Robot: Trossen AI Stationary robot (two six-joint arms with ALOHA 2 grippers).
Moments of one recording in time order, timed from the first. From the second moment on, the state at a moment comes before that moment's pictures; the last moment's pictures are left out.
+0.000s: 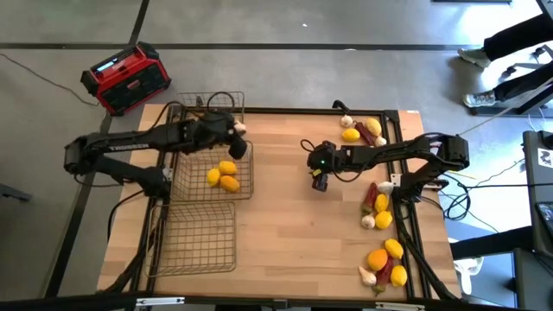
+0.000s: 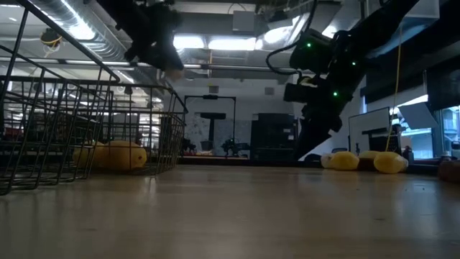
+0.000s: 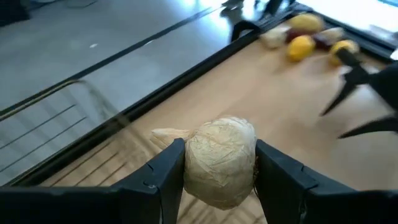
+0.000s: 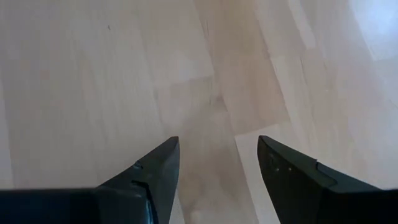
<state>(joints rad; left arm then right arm) 0.28 1.14 0.93 -0.45 -0.45 -0.36 -0.19 1.56 0.76 -0.18 0.14 -0.02</state>
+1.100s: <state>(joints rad) 0.76 1.26 0.93 -0.76 -0.29 -0.39 -0.19 1.56 0.76 -0.15 0.14 -0.03</state>
